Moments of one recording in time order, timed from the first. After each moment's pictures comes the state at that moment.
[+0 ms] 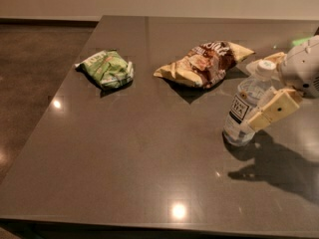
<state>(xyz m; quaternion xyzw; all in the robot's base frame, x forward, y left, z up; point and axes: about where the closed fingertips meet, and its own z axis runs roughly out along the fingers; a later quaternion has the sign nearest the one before) 0.465 -0.185 0.935 -0.56 0.75 0.16 0.32</state>
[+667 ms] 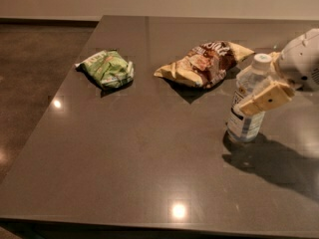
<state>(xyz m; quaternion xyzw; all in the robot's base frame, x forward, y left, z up) 0.470 -0.181 0.942 -0.57 0.74 0.17 0.31</state>
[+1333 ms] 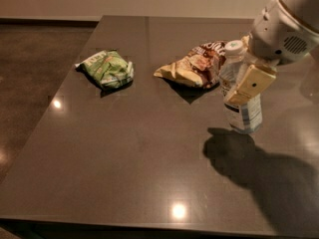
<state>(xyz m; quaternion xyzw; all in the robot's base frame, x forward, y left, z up) 0.465 -0.145 0.966 -0.65 0.72 0.10 0.19</state>
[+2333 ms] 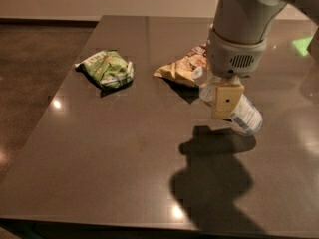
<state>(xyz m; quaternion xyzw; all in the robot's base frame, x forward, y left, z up) 0.464 -0.122 0.928 -0.72 0.69 -0.02 0.04</state>
